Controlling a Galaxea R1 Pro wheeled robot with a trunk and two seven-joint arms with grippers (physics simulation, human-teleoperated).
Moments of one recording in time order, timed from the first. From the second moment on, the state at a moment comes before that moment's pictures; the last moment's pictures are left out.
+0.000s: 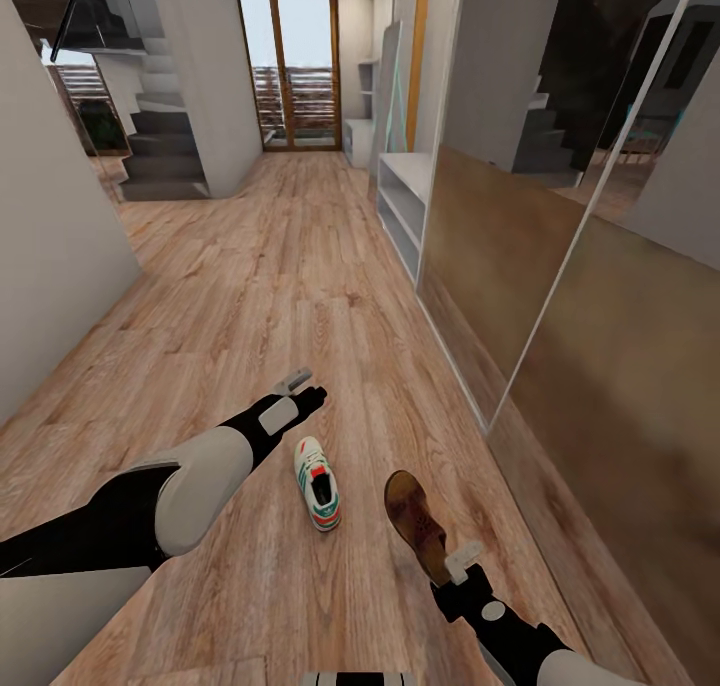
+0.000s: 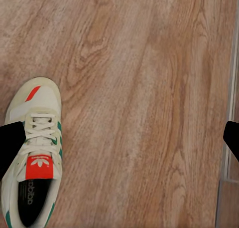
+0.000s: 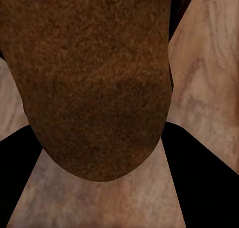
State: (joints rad) left arm -1.25 -0.17 0.20 -0.02 0.46 0.11 0.17; right arm -0.60 0.02 0.42 -0.17 0.03 -0.13 -0.02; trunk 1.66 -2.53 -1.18
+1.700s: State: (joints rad) left arm -1.16 -0.17 0.19 -0.02 0.47 0.11 0.29; right arm -0.60 0.01 0.42 -0.17 0.04 -0.15 -0.11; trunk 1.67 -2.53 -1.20
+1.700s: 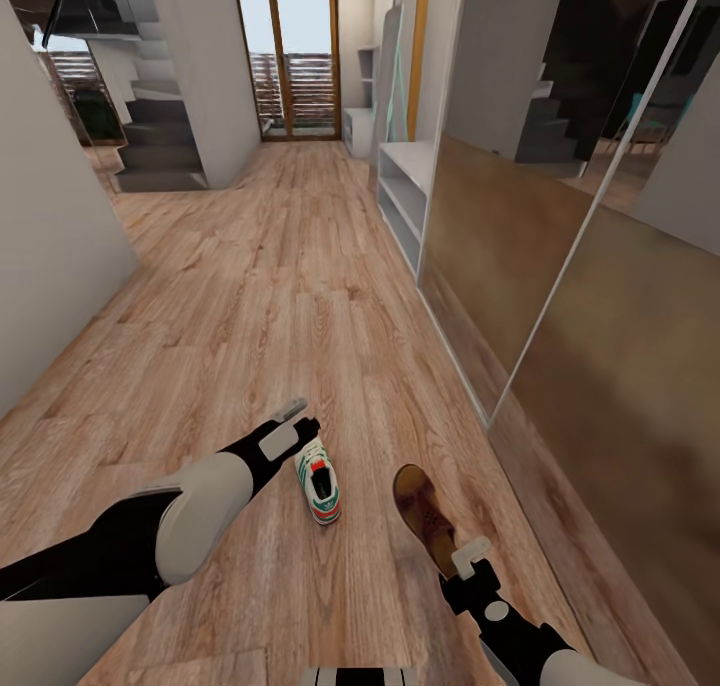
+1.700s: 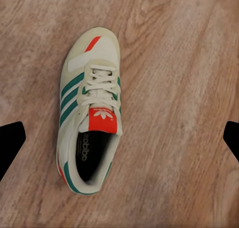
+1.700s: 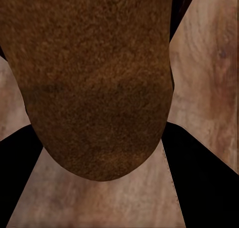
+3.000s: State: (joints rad) left arm -1.16 -0.17 0.19 -0.02 0.47 0.13 0.26; right arm -0.60 -0.01 0.42 -0.17 0.04 -0.15 -0.14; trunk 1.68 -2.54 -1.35
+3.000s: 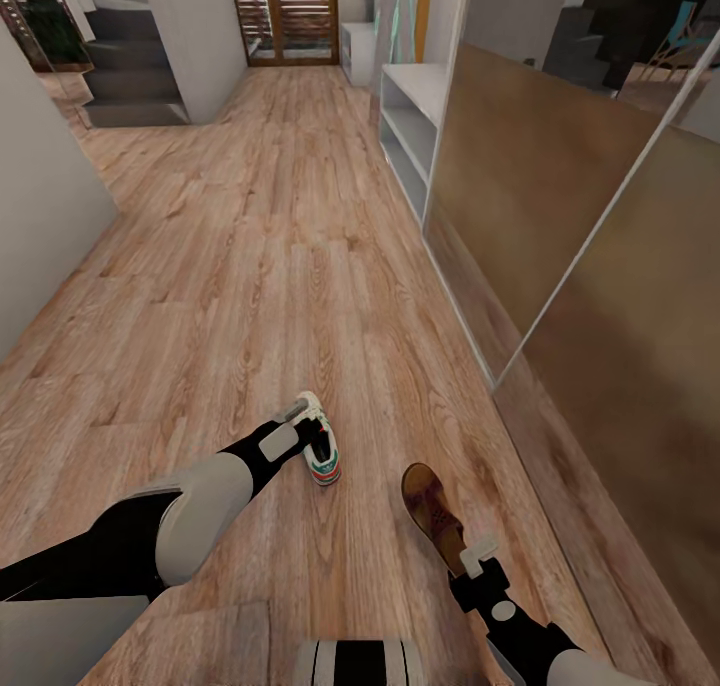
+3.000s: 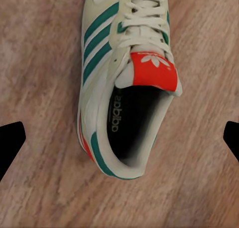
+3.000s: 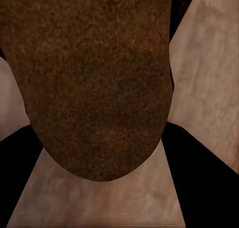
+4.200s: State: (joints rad) left arm -1.16 -0.17 0.19 -0.02 0.47 0.13 0.25; right arm -0.62 0.04 0.41 -0.55 0.03 -0.07 -0.40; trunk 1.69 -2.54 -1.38
